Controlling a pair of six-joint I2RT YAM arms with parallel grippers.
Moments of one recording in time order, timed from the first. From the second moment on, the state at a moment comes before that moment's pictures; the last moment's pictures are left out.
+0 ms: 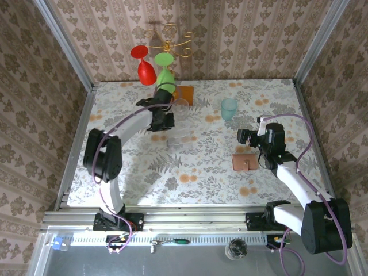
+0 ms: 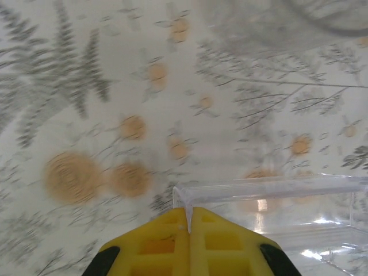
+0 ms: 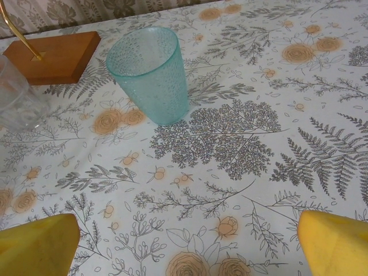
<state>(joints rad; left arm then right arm) -0.53 1.91 1.54 -0.80 0.00 -0.55 0.08 1.08 0.53 0.04 -0.06 0.18</state>
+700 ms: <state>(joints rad) -0.62 2.27 2.01 -0.94 0.00 -0.55 0.08 1.08 0.53 0.04 -0.06 0.18</state>
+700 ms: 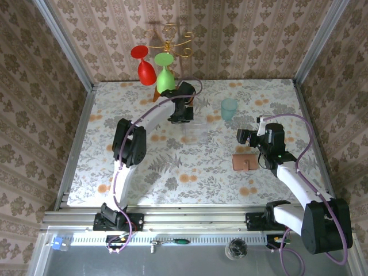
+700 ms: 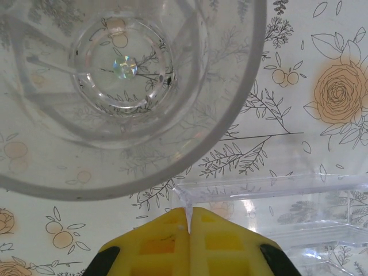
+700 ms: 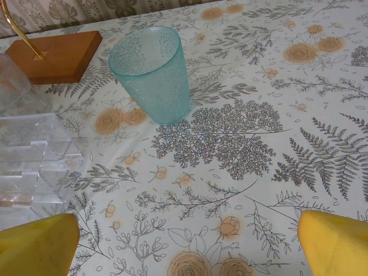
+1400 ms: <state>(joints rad) -0.61 2.32 2.09 -0.97 -0.03 -0.57 0.08 1.08 0.53 0.04 -0.06 0.18</state>
